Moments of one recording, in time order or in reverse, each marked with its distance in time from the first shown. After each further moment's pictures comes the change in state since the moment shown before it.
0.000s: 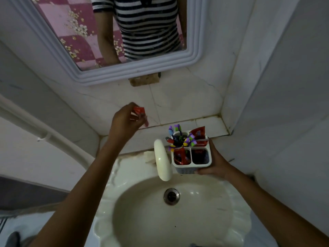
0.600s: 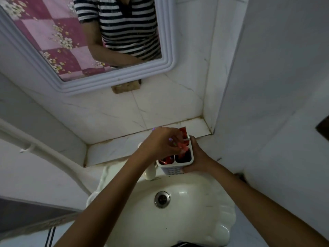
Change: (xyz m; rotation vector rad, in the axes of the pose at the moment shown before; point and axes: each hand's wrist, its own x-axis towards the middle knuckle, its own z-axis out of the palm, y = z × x) left_hand -0.046 0.129 0.053 0.084 -0.562 0.202; right_hand 0.003 -0.024 -0.001 -0.013 -0.003 -0.019
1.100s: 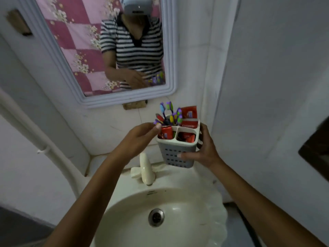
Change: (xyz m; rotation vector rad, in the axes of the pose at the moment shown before) left_hand -0.061 0.028 -0.066 -0.440 0.286 -0.179; right_hand -0.029 -0.132 -0.036 0.050 0.364 -0.246
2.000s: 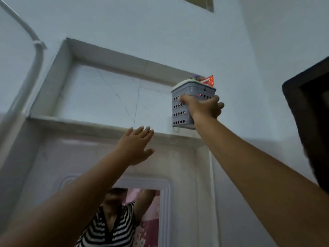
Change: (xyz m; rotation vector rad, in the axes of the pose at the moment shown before) left_hand 0.095 0.380 -0.307 1.182 0.842 0.660; right_hand 0.234 -0.657 -0.034 -0.057 0.892 -0.624
